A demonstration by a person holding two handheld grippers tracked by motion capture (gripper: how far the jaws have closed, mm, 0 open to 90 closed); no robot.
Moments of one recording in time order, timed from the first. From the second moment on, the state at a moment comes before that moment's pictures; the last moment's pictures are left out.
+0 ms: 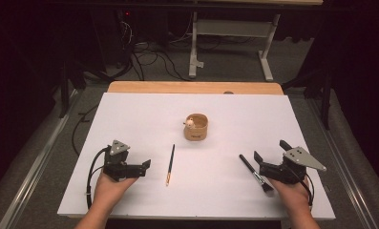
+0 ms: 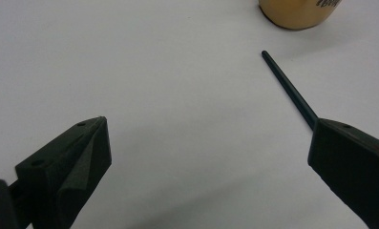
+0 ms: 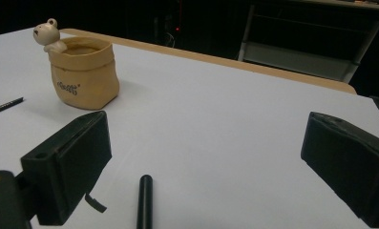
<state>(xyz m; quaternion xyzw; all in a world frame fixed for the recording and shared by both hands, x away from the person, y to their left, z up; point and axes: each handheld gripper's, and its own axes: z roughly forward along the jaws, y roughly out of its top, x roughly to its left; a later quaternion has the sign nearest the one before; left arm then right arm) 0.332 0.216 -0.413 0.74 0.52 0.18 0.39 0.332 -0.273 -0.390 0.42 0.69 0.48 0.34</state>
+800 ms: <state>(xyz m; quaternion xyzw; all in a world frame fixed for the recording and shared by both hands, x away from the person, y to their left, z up) 0.338 0.200 -0.413 0.78 0.52 0.12 0.33 0.332 -0.275 -0.391 0.42 0.69 0.48 0.34</state>
